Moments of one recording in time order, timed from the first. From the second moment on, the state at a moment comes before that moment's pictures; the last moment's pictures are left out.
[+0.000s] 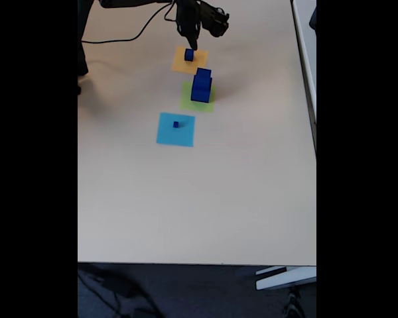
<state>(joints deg) -16.3 63.7 68.2 63.7 112.9</state>
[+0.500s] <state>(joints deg) -16.4 62.8 70.4 63.7 112.9</state>
